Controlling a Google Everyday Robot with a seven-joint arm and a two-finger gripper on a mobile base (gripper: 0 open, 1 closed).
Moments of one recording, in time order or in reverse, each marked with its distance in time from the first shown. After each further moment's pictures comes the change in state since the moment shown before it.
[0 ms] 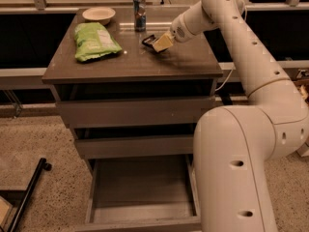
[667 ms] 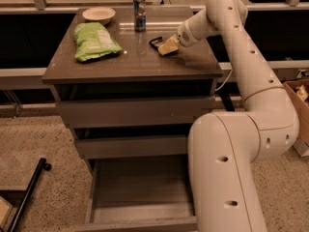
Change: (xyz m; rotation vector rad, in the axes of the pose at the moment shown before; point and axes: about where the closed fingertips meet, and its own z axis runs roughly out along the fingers) arm 0.027 -0.025 0.012 0.020 0.013 0.074
